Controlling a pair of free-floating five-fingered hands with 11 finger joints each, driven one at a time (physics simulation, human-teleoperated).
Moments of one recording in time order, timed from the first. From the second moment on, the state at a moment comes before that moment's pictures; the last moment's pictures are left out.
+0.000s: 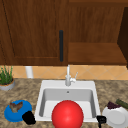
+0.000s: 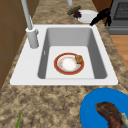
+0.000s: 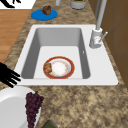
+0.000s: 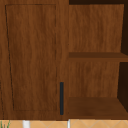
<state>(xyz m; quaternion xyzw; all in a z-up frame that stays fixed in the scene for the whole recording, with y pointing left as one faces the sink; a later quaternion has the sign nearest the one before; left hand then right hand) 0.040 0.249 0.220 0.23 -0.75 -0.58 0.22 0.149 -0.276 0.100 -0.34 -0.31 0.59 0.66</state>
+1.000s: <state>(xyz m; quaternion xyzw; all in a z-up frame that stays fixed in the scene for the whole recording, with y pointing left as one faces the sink) 0.040 0.249 0.220 0.23 -0.75 -0.58 0.22 0.153 -0.252 0.100 -0.41 -0.31 0.59 0.62</state>
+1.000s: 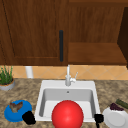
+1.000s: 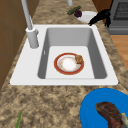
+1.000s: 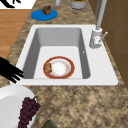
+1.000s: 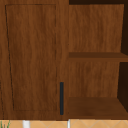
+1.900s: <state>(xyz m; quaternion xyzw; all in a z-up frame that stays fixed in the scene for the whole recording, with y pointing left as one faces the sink) 0.040 0.249 0.220 0.23 -0.75 -0.58 0.22 0.155 -0.235 0.143 -0.42 -0.34 0.60 0.59</state>
